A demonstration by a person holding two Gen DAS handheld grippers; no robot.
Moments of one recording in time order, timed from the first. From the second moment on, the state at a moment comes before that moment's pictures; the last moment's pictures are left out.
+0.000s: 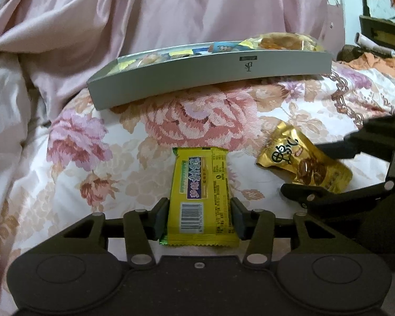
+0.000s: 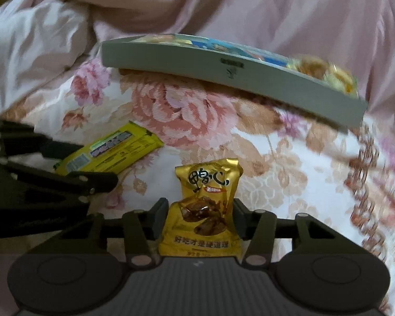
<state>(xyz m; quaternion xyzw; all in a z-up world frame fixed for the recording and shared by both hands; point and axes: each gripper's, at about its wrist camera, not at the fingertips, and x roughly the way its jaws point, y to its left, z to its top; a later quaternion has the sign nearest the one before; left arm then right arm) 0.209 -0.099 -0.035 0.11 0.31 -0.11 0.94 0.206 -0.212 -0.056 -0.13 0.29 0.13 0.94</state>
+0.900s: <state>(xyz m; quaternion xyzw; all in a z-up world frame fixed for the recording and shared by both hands) 0.191 -0.108 0.015 0.11 0.19 -0.08 0.97 0.173 -0.196 -0.034 -0.29 0.11 0.04 0.95</state>
